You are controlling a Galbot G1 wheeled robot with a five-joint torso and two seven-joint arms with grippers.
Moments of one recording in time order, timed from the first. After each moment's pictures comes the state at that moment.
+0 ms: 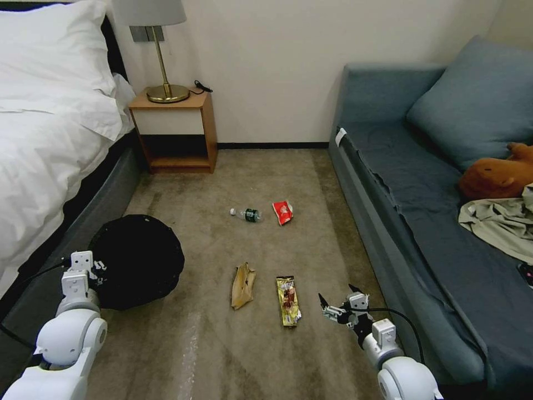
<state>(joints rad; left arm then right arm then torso) 1.35 -1.11 -0.72 -1.86 -0.31 0.41 -0.36 -1.48 1.28 0.44 1.76 0.11 -0.11 -0.13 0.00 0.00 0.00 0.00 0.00</state>
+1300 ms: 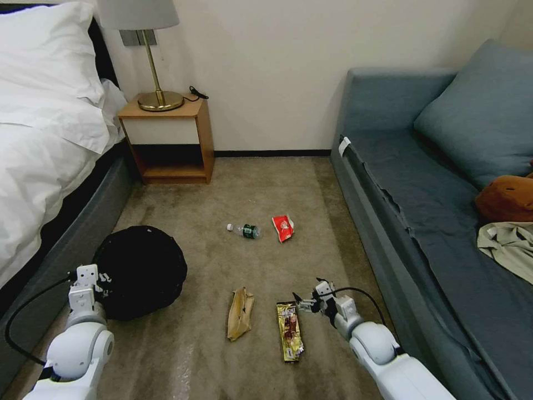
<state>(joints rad) 1.41 -1.19 -0.74 -1.84 -0.25 0.34 -0.33 -1.04 1.12 0.02 1.40 0.23 -0.15 -0.14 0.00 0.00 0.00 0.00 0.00</state>
